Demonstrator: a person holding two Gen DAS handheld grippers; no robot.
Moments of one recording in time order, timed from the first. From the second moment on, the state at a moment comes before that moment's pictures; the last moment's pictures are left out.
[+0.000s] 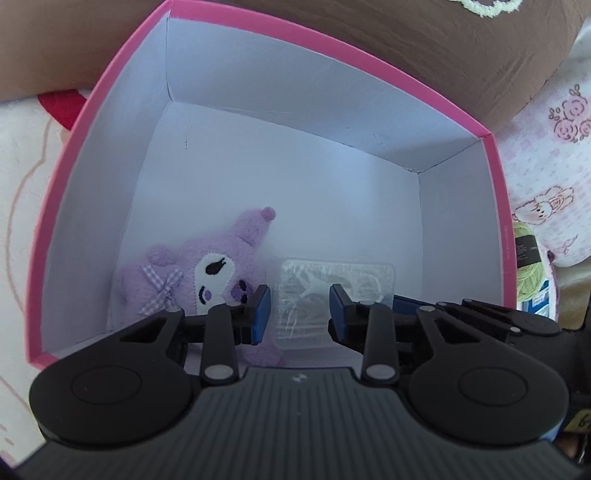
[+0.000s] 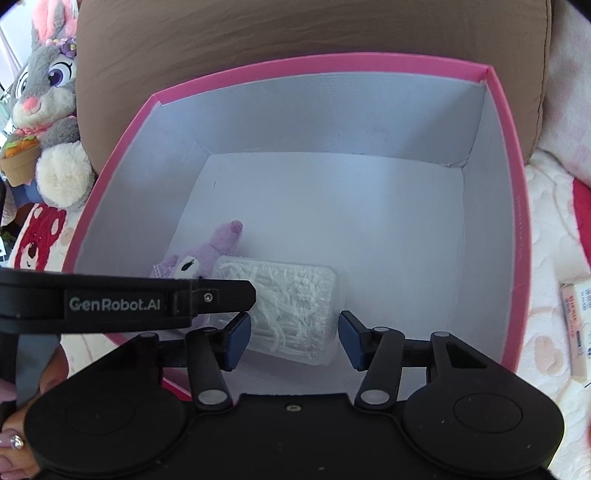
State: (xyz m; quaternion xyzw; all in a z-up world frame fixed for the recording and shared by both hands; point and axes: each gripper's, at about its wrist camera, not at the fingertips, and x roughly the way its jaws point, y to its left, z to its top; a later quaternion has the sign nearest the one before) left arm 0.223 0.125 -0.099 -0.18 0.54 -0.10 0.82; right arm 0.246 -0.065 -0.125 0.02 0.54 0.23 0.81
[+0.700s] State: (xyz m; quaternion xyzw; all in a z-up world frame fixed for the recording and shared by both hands) left arm 0.220 0.124 -0.083 -0.14 0.52 -0.09 0.84; right arm 0.251 -0.071 -0.133 0.05 0.55 0.24 0.79
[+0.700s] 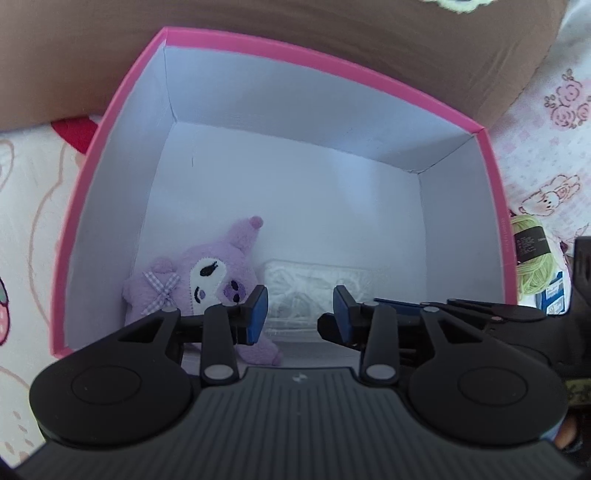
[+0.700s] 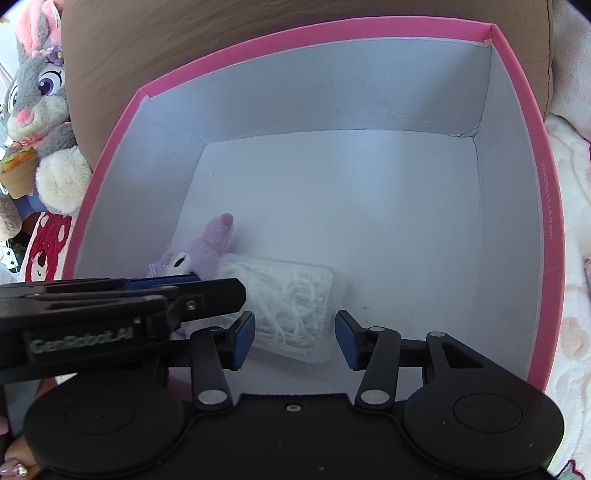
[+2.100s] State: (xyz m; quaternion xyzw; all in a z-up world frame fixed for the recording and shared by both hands) left arm 0.097 0.092 0.030 -0.07 0.47 -0.08 0.87; right arm 0.120 -0.145 -0.005 -0.06 0.43 0.28 0.86
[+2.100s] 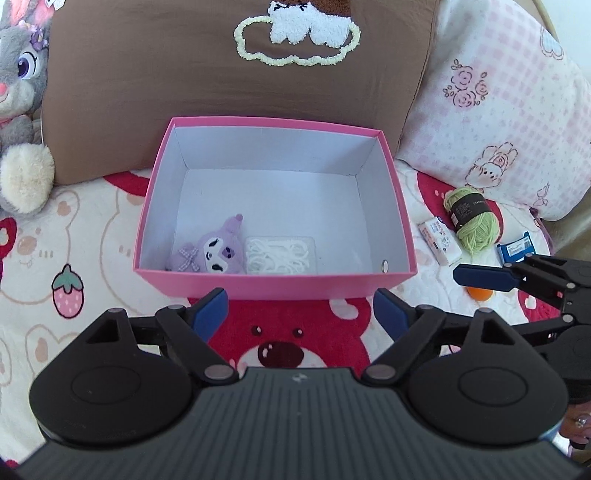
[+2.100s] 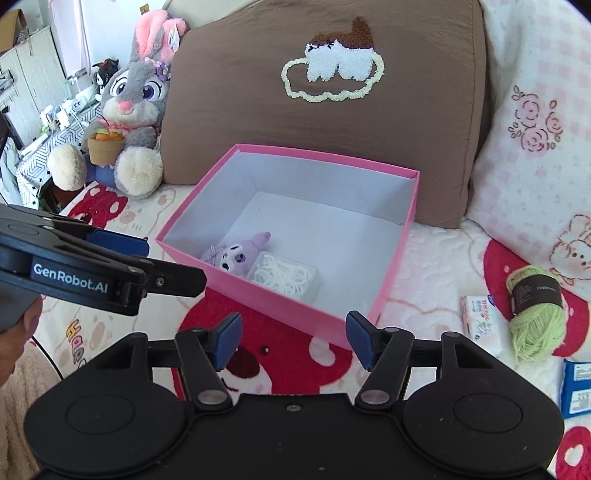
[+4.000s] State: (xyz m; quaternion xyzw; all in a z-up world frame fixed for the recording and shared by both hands) left arm 0.006 -0.079 0.064 0.03 0.49 -0.22 0.84; right arm 0.027 -0.310 0.022 -0.15 0.44 0.20 0.86
